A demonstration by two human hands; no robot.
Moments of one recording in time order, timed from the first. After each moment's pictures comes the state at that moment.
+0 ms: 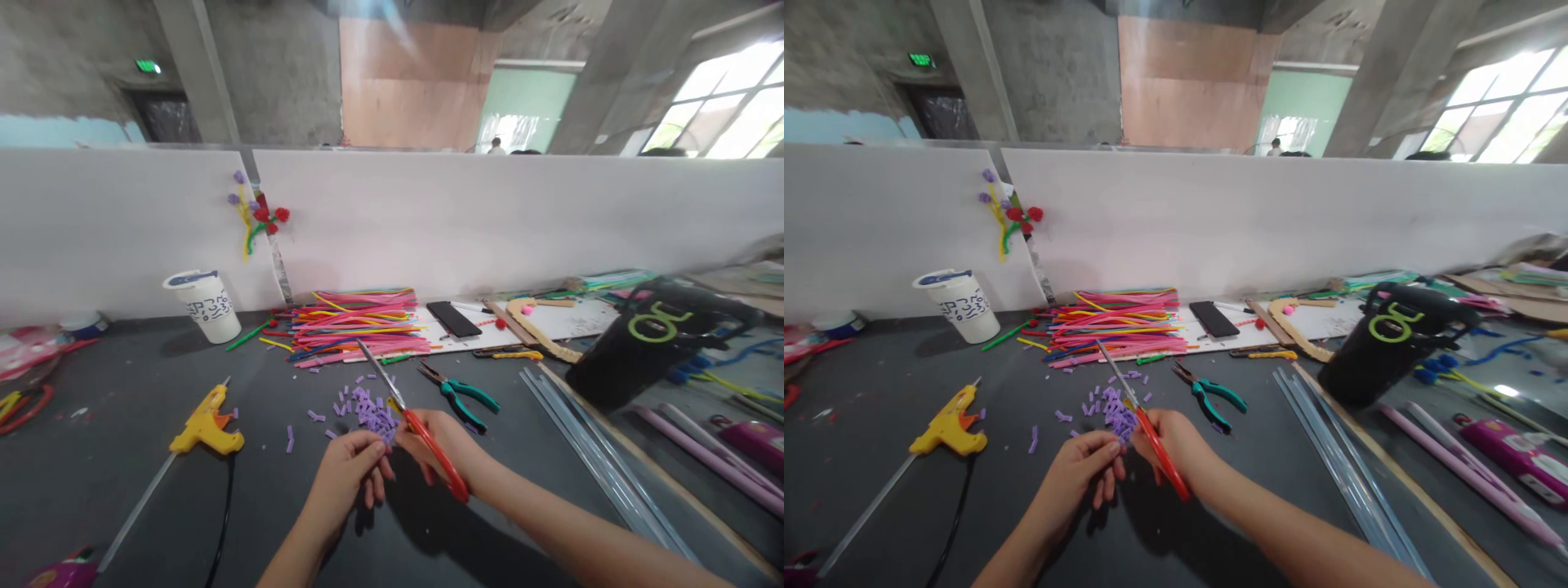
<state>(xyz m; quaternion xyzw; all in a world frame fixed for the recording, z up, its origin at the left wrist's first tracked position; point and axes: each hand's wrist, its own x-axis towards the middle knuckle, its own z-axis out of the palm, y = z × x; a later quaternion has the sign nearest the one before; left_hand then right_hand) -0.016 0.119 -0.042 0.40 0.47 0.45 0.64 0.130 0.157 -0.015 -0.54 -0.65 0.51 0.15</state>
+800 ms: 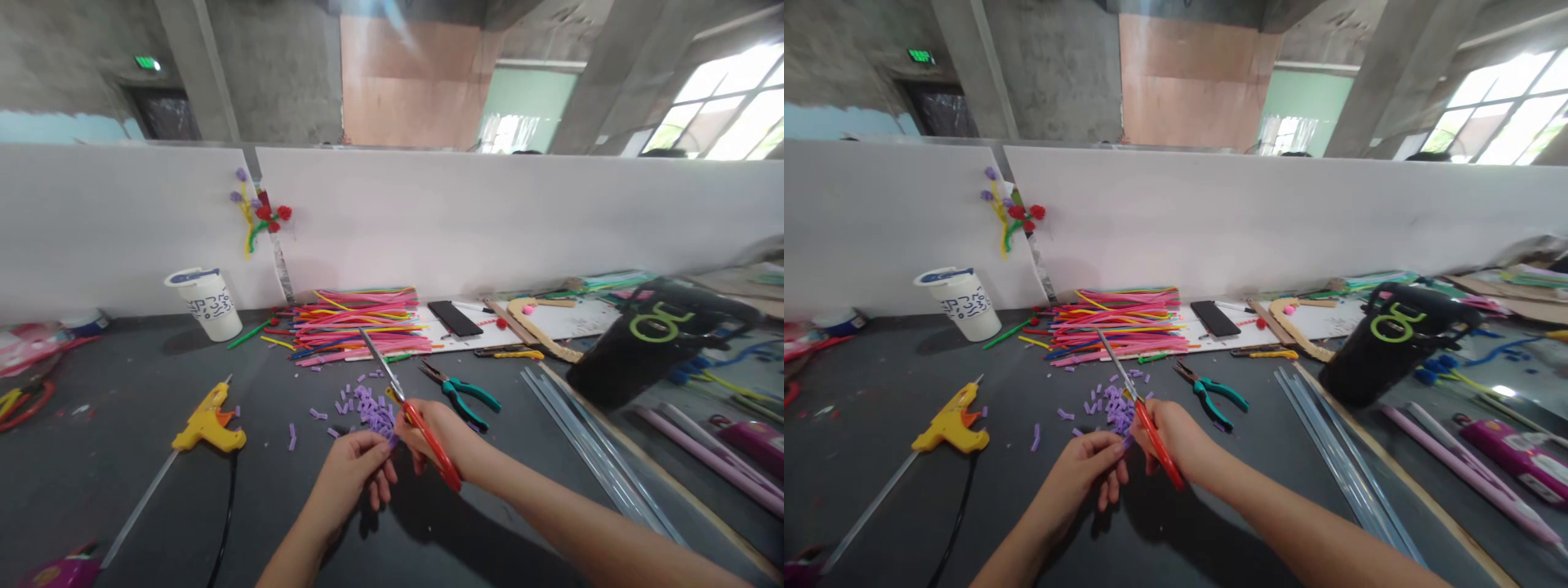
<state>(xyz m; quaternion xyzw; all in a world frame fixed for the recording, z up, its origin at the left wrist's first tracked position) -0.015 0.117 -0.039 0.41 0.45 0.42 0.67 0.120 0.159 0.000 -0.52 -0.65 0.53 0.17</state>
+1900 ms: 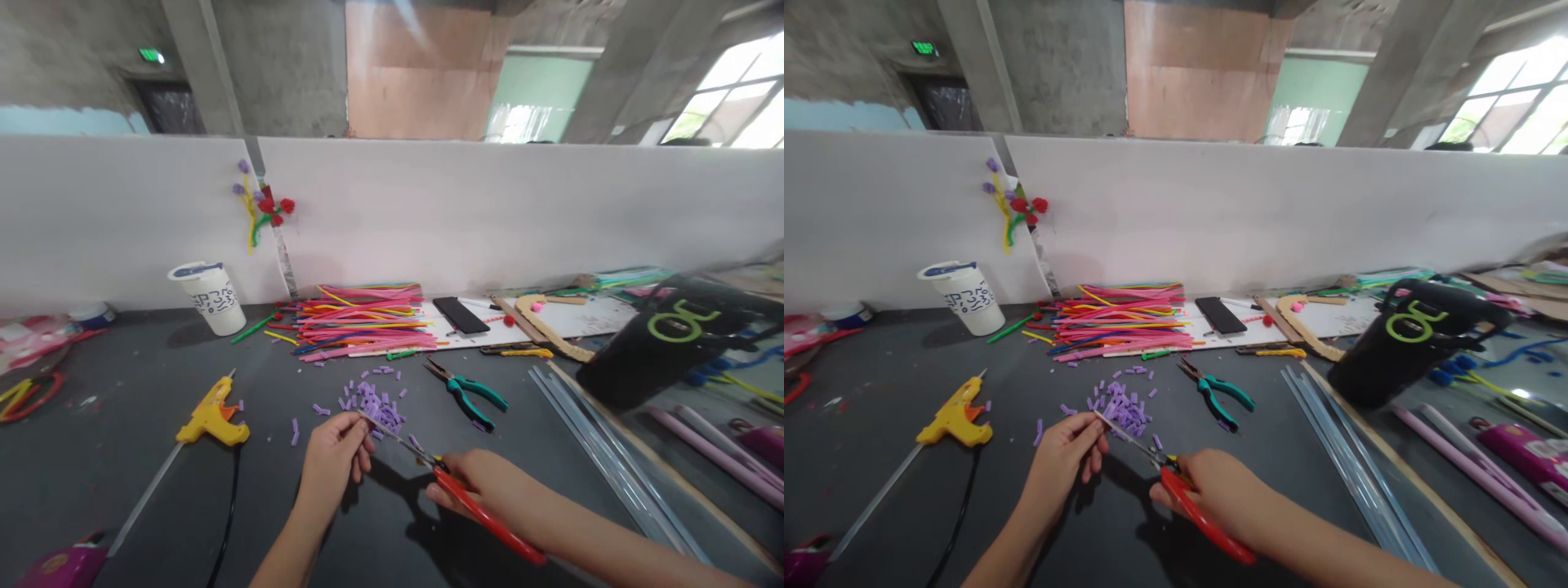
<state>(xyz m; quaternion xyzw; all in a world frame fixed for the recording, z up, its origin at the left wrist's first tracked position) -0.029 0.123 -0.034 0.42 0.55 0.50 0.52 0.174 0.128 -0.005 -0.50 -0.80 0.33 -0.03</state>
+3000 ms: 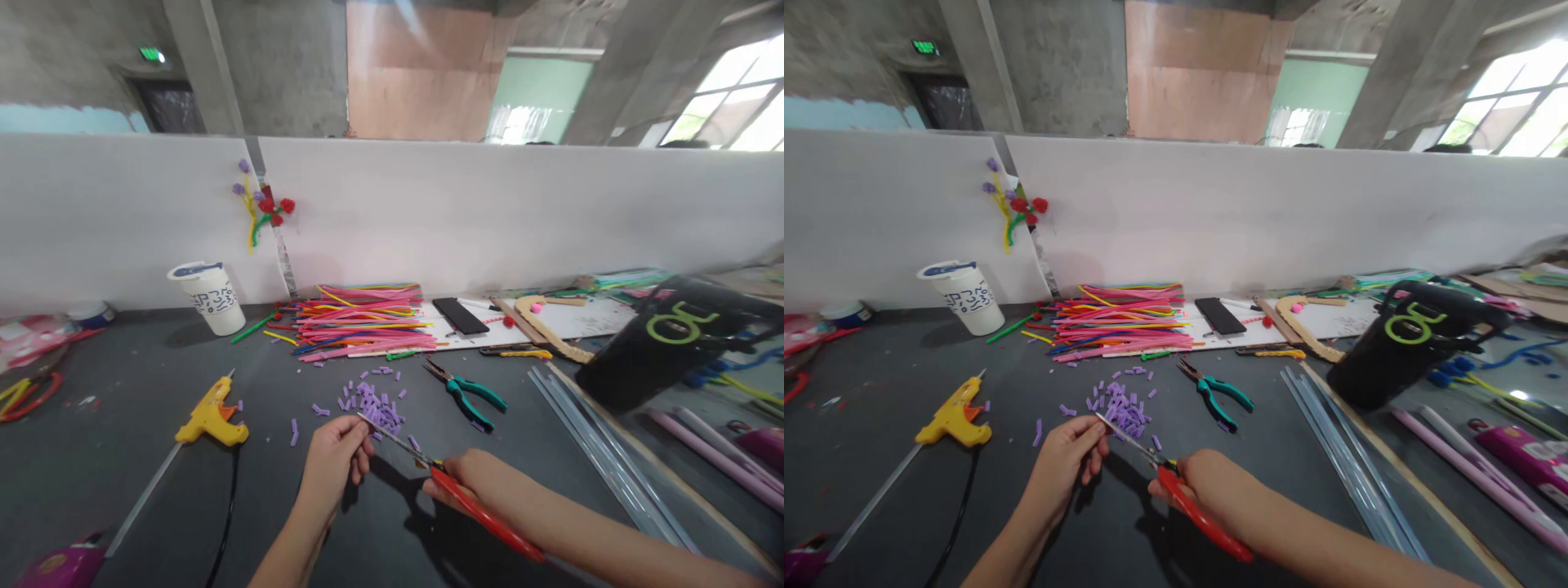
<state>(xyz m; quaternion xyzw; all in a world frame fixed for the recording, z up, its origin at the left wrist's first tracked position) -0.027 0.124 -0.039 0.37 0.55 0.50 0.56 0.169 0.130 -0.012 -0.53 -0.77 0.36 -0.03</state>
